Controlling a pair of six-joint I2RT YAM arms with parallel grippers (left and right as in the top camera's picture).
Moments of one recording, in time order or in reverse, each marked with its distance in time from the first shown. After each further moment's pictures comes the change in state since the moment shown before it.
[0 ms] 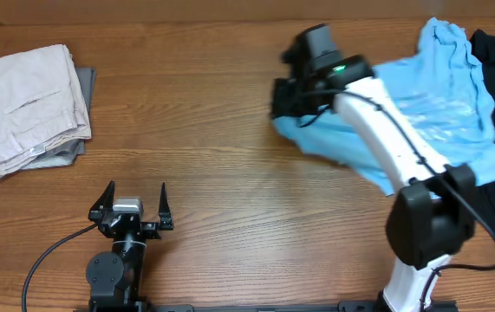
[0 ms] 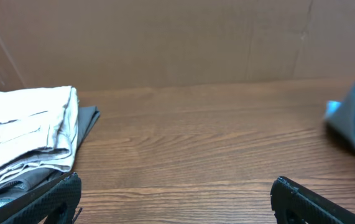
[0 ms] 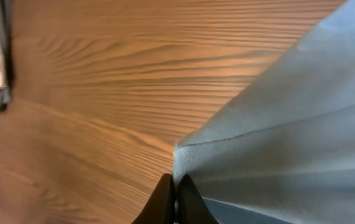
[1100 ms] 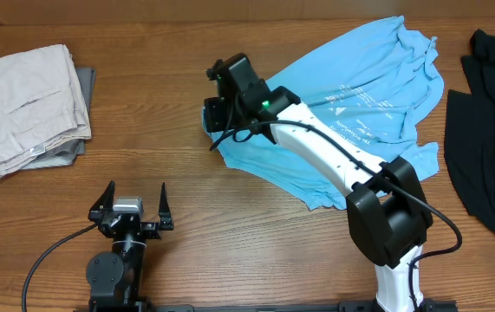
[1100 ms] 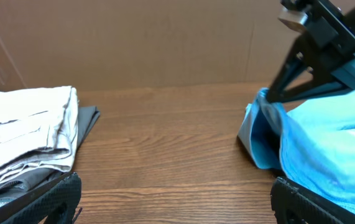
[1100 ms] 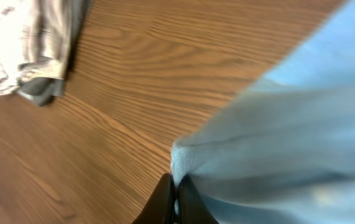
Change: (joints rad) left arm 0.000 0.000 0.000 0.000 0.000 0.000; right arm 0.208 0.103 -0.005 0.296 0.056 0.070
